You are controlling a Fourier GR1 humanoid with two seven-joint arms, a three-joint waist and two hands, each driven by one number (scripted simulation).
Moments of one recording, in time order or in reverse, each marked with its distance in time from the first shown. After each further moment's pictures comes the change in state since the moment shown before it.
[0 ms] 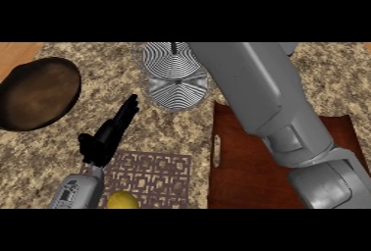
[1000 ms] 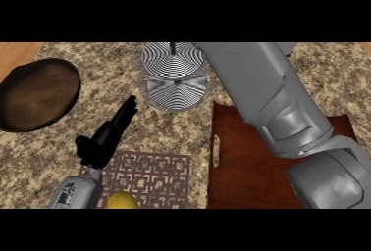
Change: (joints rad) left arm 0.020 0.002 0.003 -0.025 -0.003 -0.008 0.005; right arm -0.115 0.000 -0.122 0.252 -0.337 -0.428 -0.096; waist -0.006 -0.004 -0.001
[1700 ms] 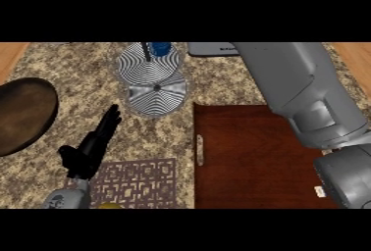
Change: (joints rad) left arm 0.086 0.017 0.060 0.002 0.012 0.036 -0.026; right arm 0.054 -0.112 0.106 -0.049 0.235 -0.286 0.088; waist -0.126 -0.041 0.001
